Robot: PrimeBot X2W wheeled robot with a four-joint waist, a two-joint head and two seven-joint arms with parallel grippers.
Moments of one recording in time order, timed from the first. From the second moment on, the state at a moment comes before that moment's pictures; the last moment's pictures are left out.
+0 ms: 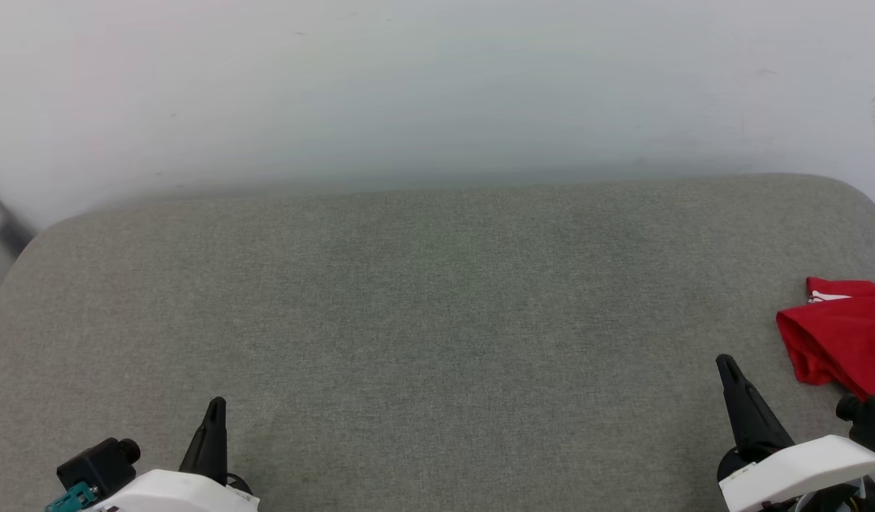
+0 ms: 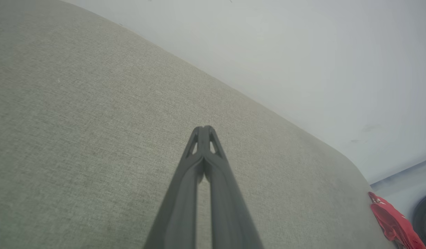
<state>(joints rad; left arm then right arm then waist) 0.07 0.20 -0.07 0.12 -0.78 0.02 -0.08 0.06 -0.06 -0.06 0.01 0.60 0.13 0.08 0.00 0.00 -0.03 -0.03</state>
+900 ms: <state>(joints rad) 0.01 0.15 0.00 0.17 -1.09 -0.03 -0.01 0.00 -0.06 -0.08 0.10 0.97 0.13 0.09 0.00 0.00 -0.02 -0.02</state>
